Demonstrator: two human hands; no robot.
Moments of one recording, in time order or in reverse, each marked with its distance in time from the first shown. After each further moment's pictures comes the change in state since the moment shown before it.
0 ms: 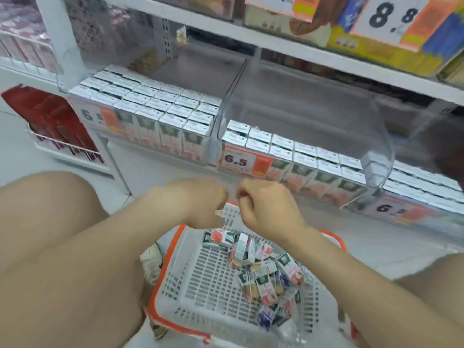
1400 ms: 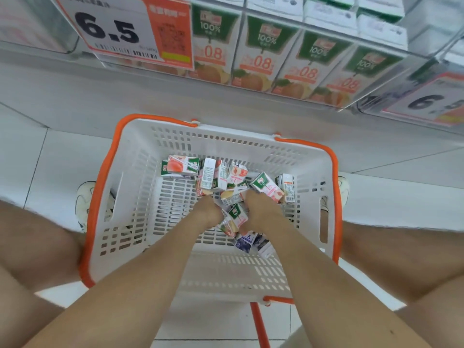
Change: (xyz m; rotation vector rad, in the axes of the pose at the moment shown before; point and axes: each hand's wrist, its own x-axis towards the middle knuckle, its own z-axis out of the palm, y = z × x) left_hand 0.221 0.106 0.317 -1.003 -0.366 -0.393; right_hand -0.159 0.140 0.212 0.079 -0.934 0.695
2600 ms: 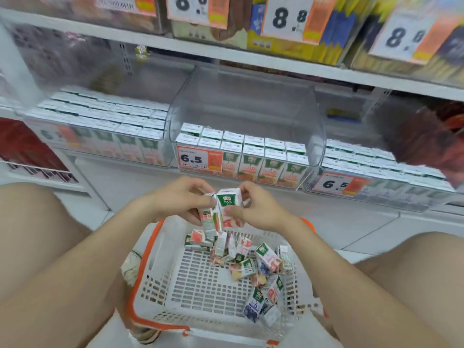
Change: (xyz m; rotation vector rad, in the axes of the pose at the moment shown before) left_hand -0.277 0.083 -0.196 -0.134 0.119 0.616; right_hand -0.160 -0.069 -0.187 0.604 0.409 -0.527
